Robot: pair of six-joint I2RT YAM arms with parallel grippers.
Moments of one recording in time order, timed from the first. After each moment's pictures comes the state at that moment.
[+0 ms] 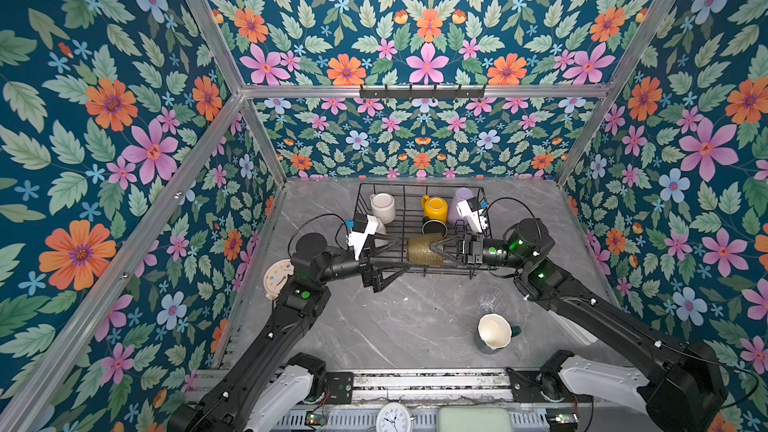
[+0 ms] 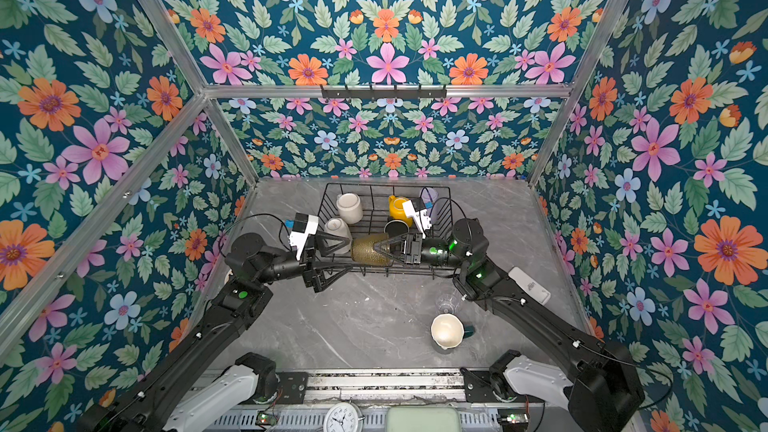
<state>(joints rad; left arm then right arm) -0.40 0.90 0.66 0.27 0.98 -0.39 0.63 1.14 0.84 0.43 -0.86 1.18</state>
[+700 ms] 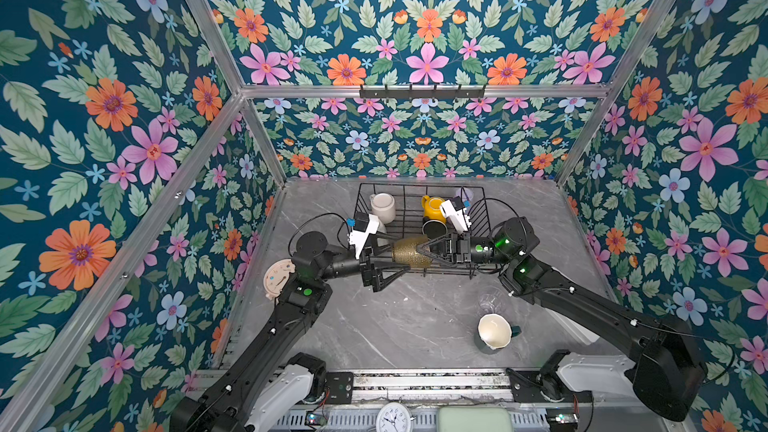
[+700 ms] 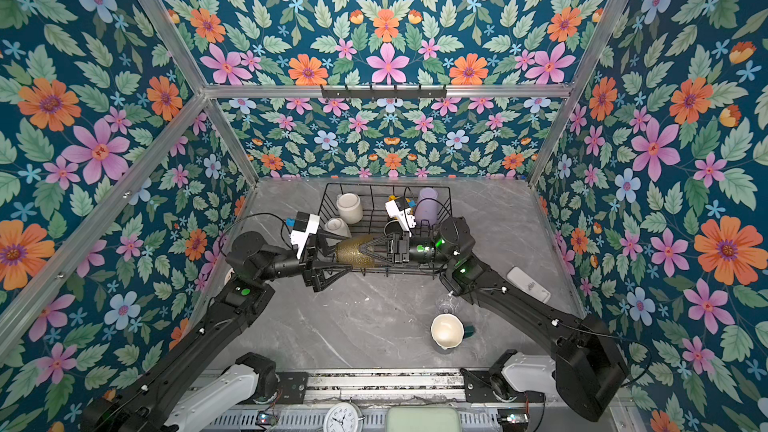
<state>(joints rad) -0.40 0.92 0.66 0.35 1.04 -0.42 0.68 1.27 0.87 0.62 -0.90 1.29</state>
